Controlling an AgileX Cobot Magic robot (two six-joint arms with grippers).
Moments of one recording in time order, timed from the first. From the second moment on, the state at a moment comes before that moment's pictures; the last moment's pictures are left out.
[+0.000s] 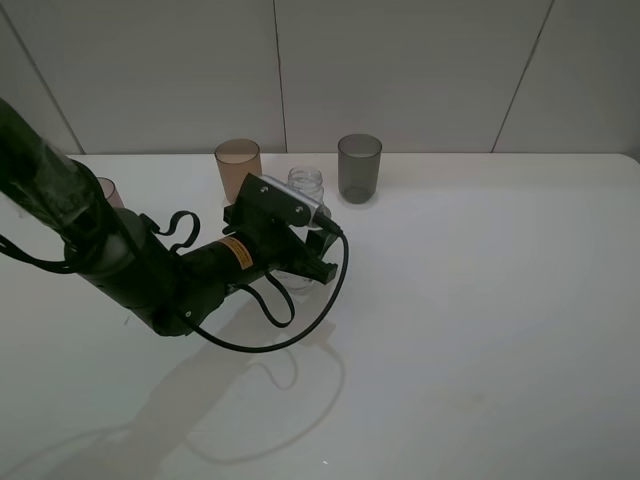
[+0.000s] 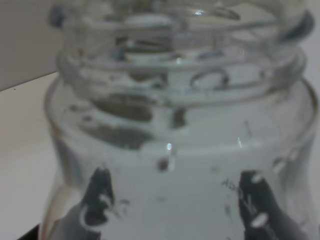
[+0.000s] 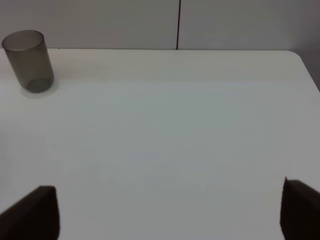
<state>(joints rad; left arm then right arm) -0.70 2.20 -0.76 -0.05 -1.15 0.03 -0.08 0.00 -0.52 -0.01 1.06 -0.03</state>
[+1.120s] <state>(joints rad) -0.55 1.67 -0.83 0.19 -0.32 0.15 -0.08 0.00 -0.52 0.00 1.06 -0.03</state>
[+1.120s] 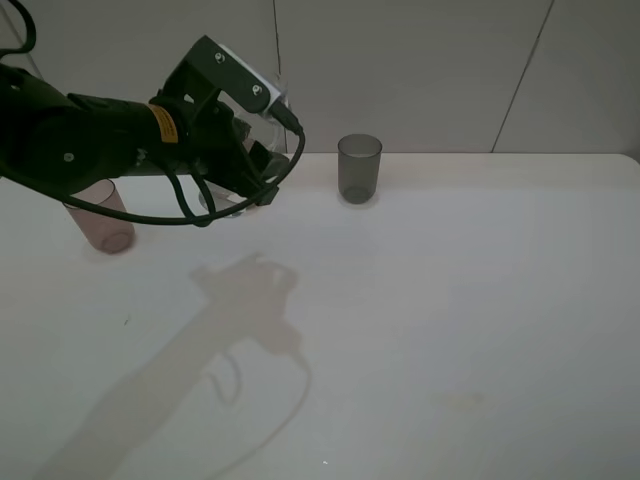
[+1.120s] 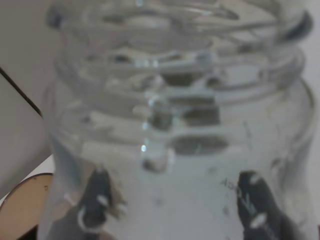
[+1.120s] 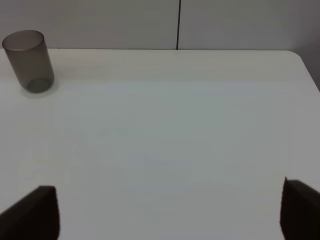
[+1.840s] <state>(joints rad) -0.38 1.66 -1.03 0.73 -0.03 -0.24 -0.08 0.00 -0.52 0.00 1.06 -0.03</state>
